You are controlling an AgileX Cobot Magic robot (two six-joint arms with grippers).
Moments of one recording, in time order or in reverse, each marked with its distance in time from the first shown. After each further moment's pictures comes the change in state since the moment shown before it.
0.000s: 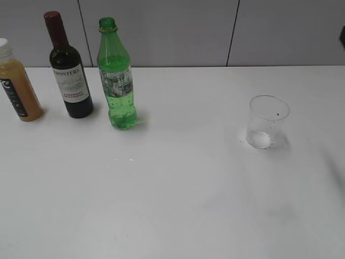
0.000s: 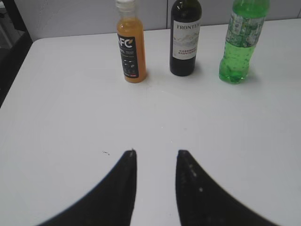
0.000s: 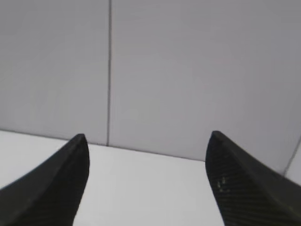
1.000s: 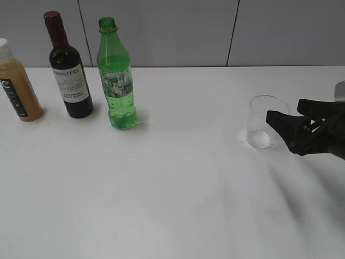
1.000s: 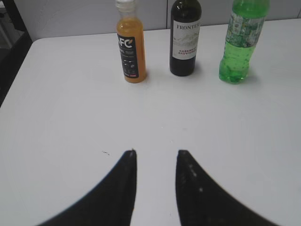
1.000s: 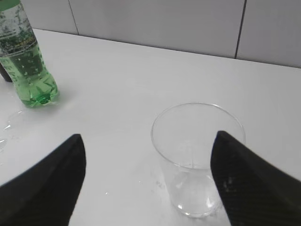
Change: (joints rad) left arm 0.000 0.000 0.000 0.000 0.000 0.000; right arm 0.000 0.354 0.128 -0.473 -0.297 0.324
